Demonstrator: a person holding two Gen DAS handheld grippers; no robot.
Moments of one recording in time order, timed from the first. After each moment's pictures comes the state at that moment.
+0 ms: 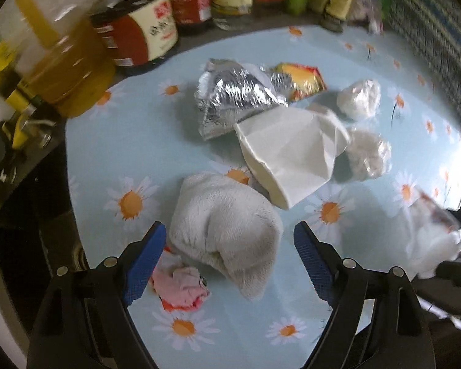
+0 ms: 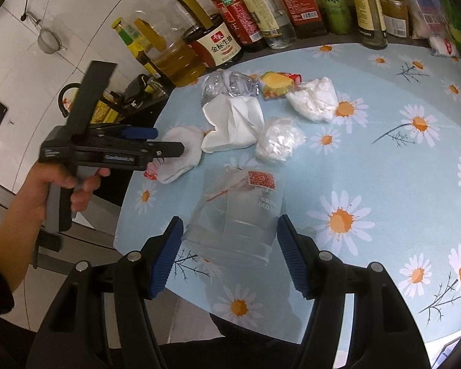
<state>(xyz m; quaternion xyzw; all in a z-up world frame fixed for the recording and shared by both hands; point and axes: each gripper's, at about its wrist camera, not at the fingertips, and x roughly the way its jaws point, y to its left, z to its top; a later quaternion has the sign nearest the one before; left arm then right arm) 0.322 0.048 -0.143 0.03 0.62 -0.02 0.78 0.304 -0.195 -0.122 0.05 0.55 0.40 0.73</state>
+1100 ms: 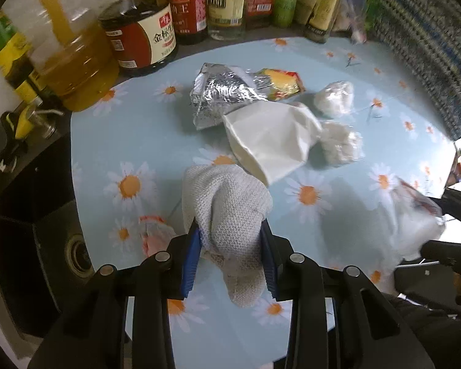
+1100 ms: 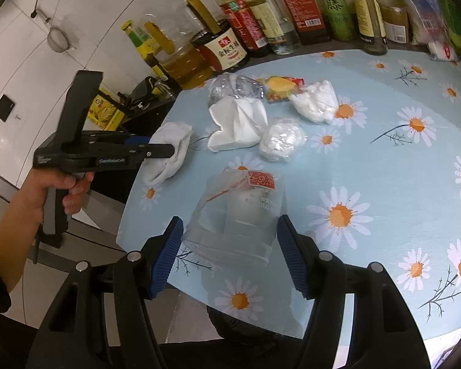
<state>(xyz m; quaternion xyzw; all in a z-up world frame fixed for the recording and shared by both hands) 0.277 0.049 -0.113 -0.01 0.59 -0.04 0.81 0.285 -0.197 -0.113 0.04 0.53 0.41 0.74</state>
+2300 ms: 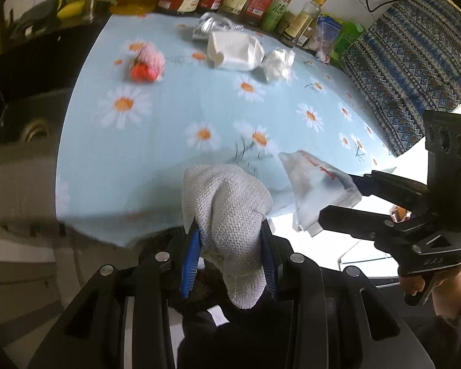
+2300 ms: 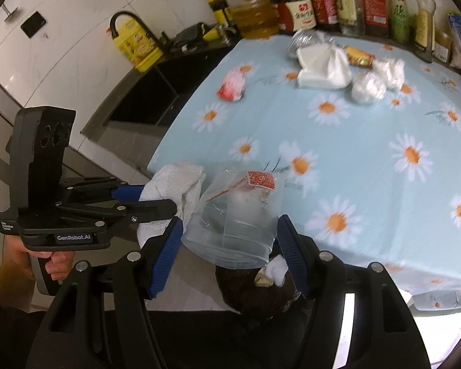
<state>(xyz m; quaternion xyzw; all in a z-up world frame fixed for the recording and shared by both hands) 0.064 0.018 -0.139 -0.20 0.52 -0.06 0.83 0.147 -0.150 -0.118 -0.07 0.53 0.46 0.71</state>
